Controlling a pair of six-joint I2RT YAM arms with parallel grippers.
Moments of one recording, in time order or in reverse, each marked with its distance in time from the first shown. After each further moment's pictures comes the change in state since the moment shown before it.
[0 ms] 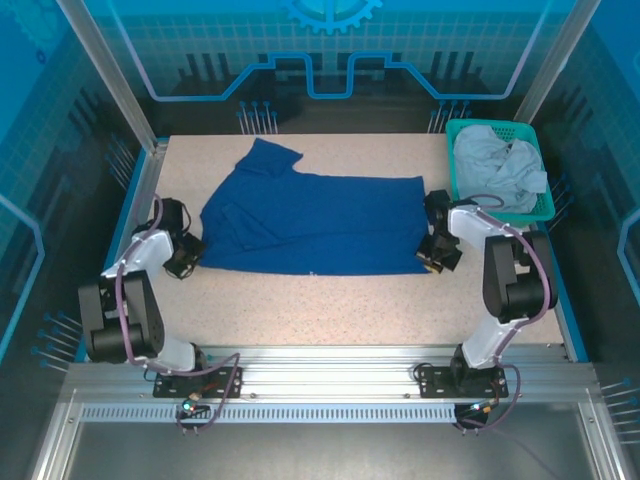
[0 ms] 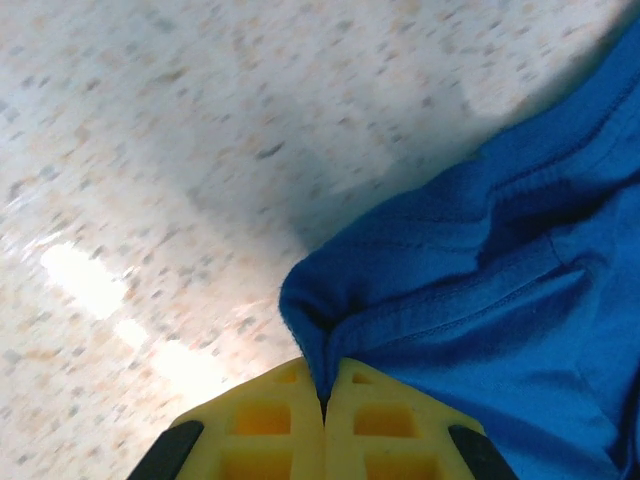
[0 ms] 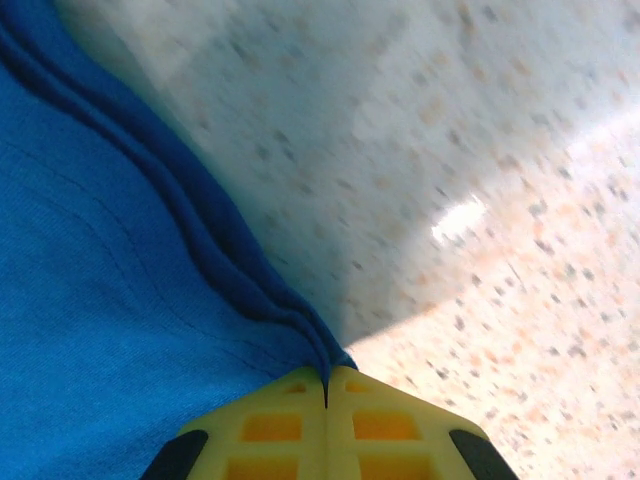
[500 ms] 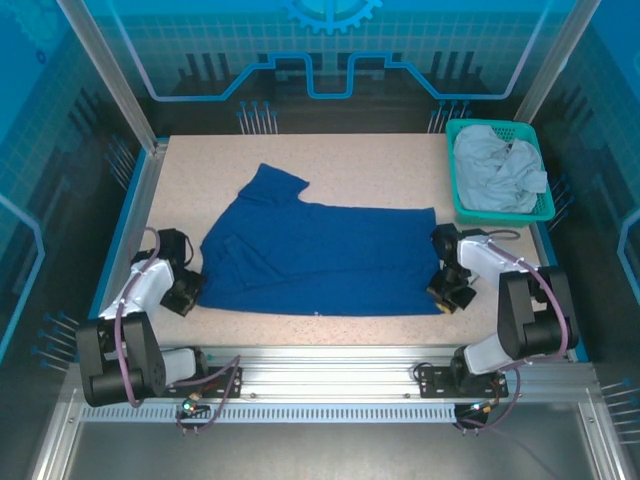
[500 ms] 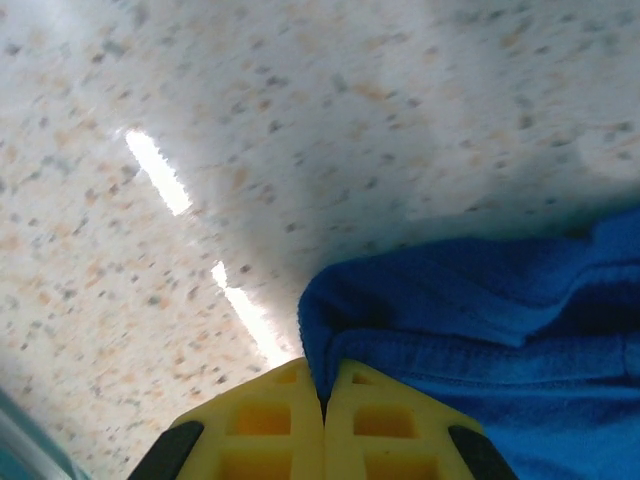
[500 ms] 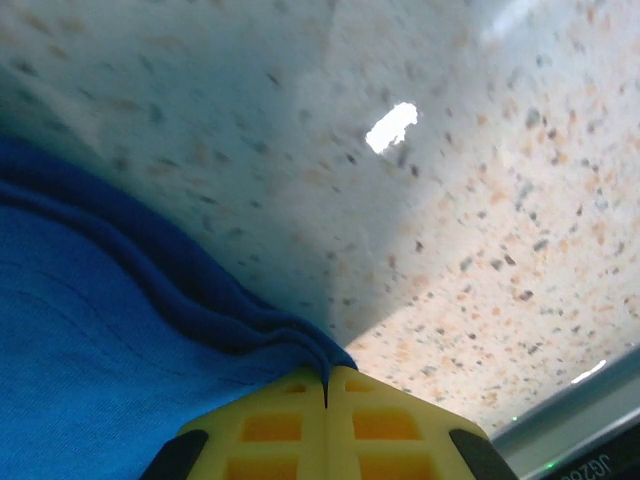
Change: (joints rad) left arm -0.003 -0.219 -0.196 -0.222 -0.043 -0.209; right arm 0.005 -0.230 -0.283 -0.130 0.006 0.146
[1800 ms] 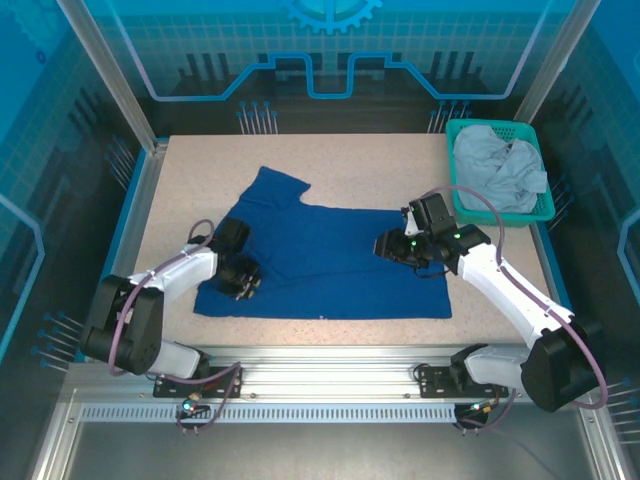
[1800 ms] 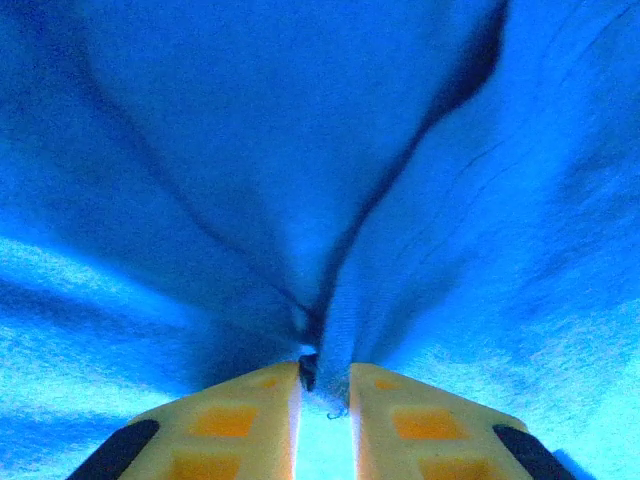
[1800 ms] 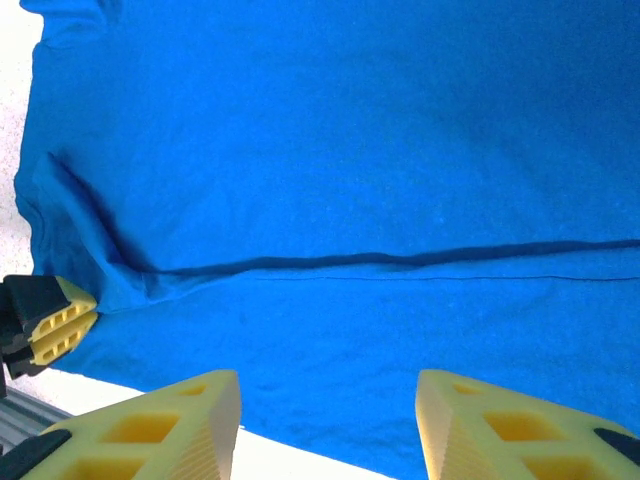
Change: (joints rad) left arm -0.485 0.193 0.100 0.202 0.229 -0.356; right arm 0.276 -0.258 0.172 0.361 -0.340 -0.248
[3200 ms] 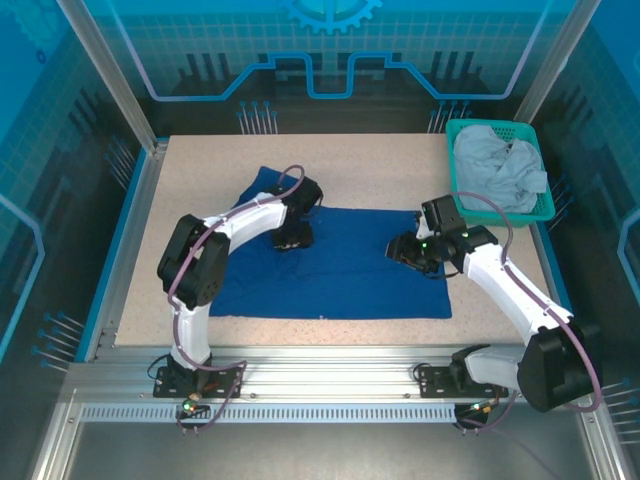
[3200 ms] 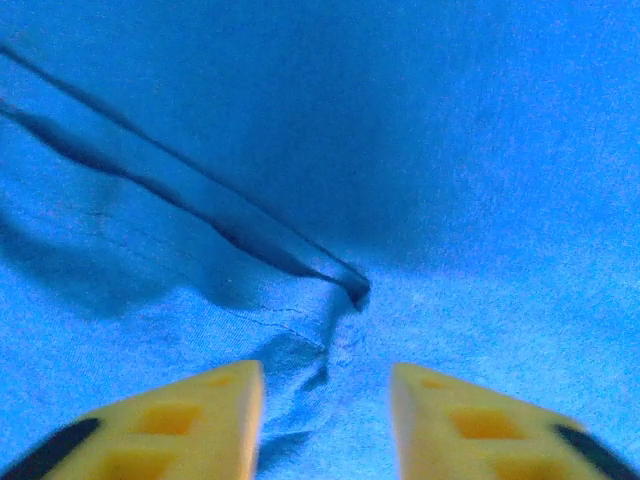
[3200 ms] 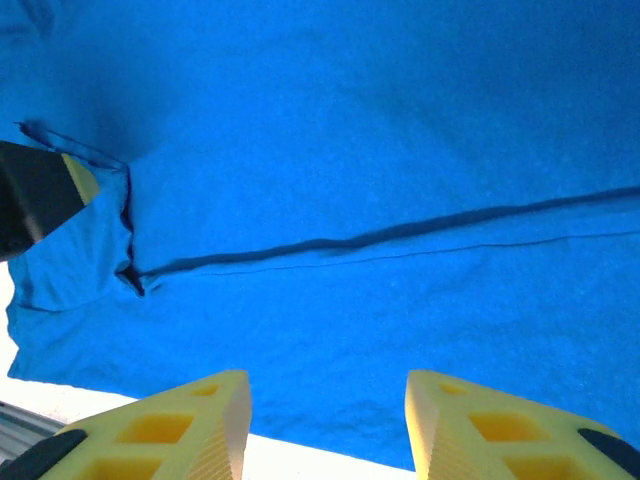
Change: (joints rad) left arm -0.266 0.542 0.726 -0.221 -0.267 0.597; right arm -0.104 -0.001 -0.038 -0.052 -0.041 0.001
